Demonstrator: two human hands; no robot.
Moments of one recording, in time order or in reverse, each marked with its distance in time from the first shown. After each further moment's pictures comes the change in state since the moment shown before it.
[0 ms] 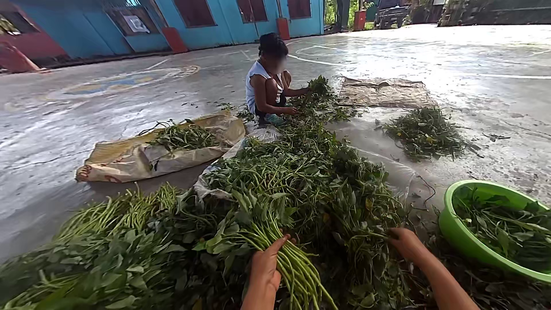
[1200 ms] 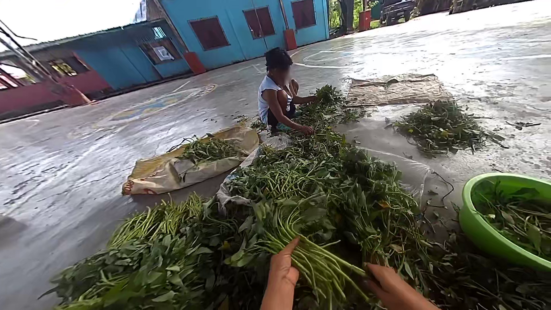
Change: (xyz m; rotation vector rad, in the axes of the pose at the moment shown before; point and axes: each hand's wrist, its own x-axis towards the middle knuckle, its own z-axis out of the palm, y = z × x) left_hand -0.001 -0.007 -0.002 -0.032 0.091 -0.048; right_hand -0.111 -0.085 0.067 0.105 -0.219 -0.458
